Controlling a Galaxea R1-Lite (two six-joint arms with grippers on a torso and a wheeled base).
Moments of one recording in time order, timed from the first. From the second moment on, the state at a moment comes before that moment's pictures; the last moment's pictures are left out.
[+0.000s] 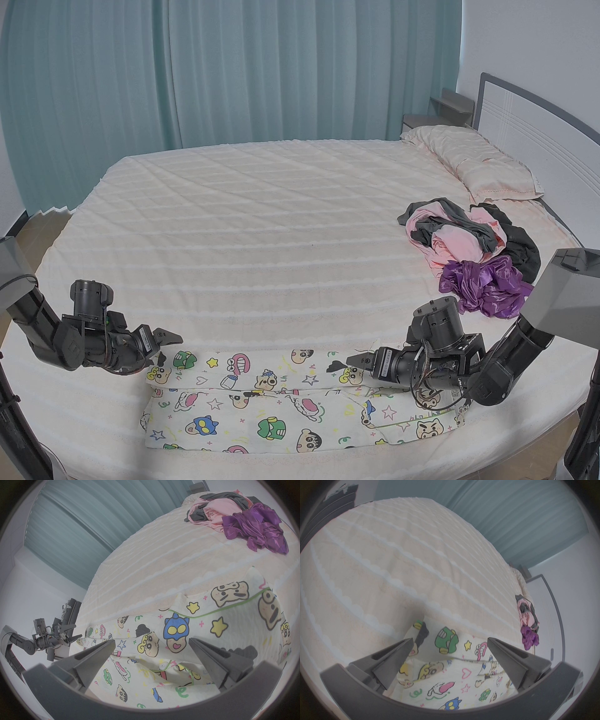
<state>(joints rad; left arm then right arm) 0.05 1.98 -0.59 -0.55 -0.37 -0.55 0.58 2.12 -0.66 -0.75 0.04 0.71</state>
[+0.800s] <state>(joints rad) -0.23 1.97 -0.57 -0.78 -0.10 -0.79 0.58 2.12 -0.62 -0.82 0.04 0.71</state>
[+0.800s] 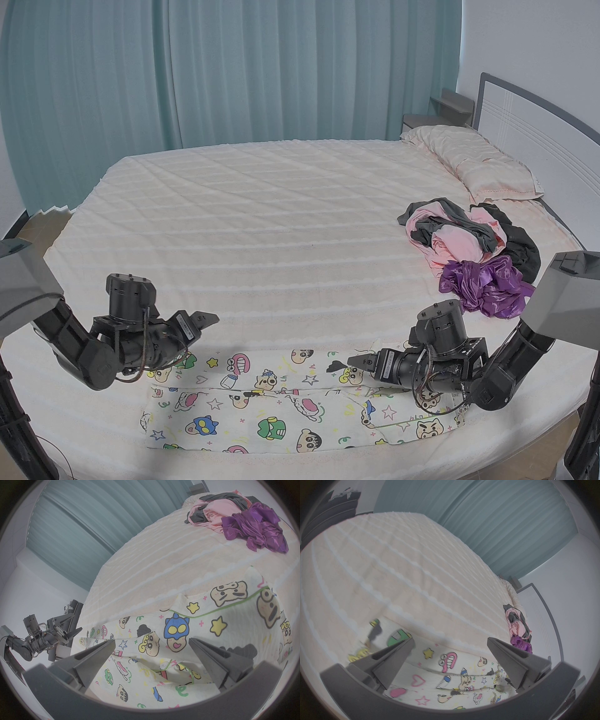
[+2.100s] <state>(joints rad) -0.50 2.06 -0.44 -0.77 0.06 -0.88 0.54 2.11 -0.58 -0.84 0.04 0.72</state>
